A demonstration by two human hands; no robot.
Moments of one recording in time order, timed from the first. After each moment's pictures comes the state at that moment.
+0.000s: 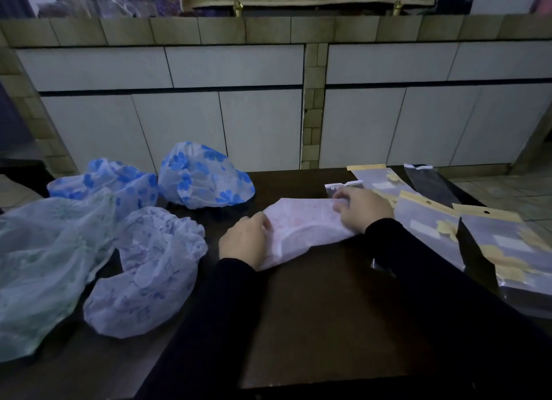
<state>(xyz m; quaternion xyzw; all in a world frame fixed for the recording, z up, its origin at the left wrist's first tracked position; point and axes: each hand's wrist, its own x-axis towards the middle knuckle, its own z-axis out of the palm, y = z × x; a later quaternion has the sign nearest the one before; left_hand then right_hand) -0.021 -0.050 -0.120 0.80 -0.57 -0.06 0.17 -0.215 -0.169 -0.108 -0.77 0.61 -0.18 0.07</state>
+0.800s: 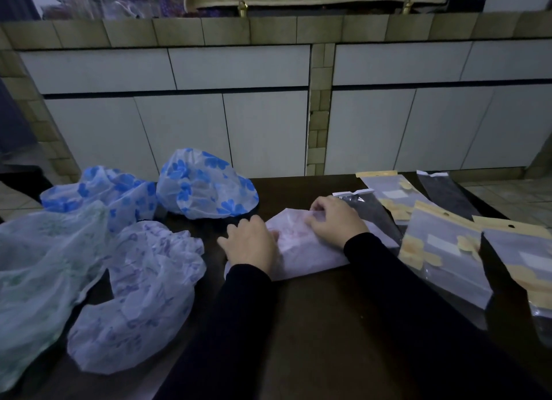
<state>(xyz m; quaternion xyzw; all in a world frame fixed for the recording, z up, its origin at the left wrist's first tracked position) -0.030 -0.078 -0.117 0.86 -0.48 -0.03 0.17 -0.165 -0.179 -0.123 -0.82 0.51 -0.20 0.16</state>
